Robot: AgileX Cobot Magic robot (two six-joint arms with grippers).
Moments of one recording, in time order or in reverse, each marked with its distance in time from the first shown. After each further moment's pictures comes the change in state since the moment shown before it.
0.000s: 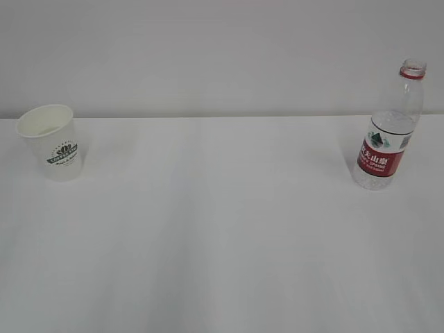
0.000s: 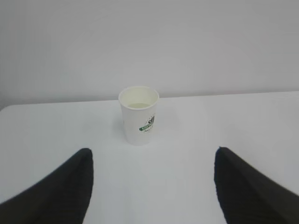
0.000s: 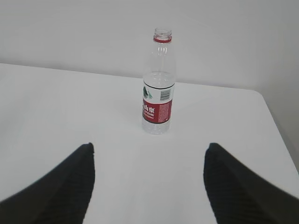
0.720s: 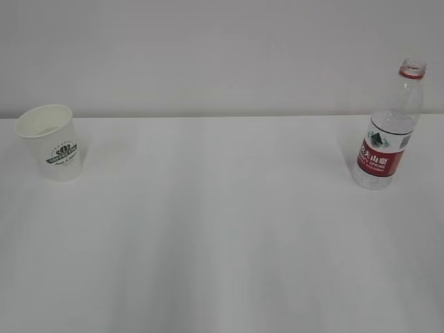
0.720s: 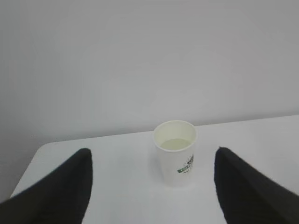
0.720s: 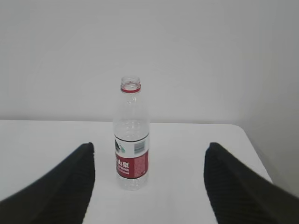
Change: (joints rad) left arm 0.072 0.368 0.014 0.139 -0.447 -0.004; right arm 0.000 0.351 0.098 -0.261 -0.583 0.291
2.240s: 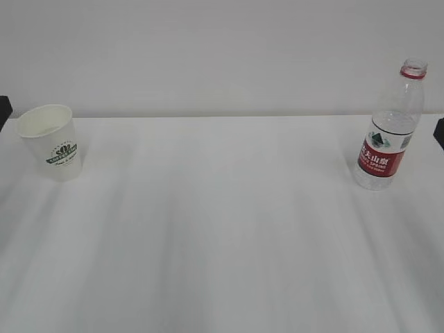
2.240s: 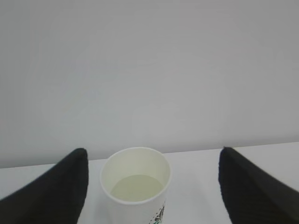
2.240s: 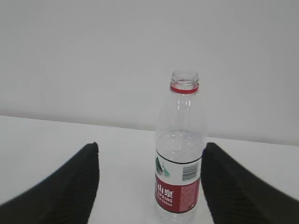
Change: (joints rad) left arm 0.048 0.949 0.065 -0.061 -1.123 0.000; right arm 0.000 0.667 0.129 -0.017 -0.852 -0.012
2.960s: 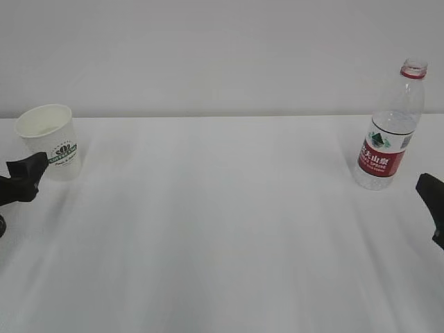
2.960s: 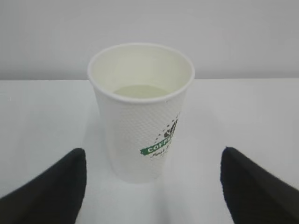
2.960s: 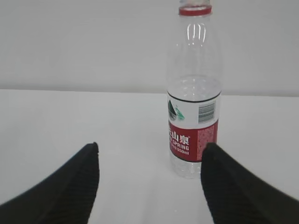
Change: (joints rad) left arm 0.000 0.444 -0.017 -0.038 -0.259 0.000; right arm 0.000 0.280 0.173 0.045 -0.384 -0.018
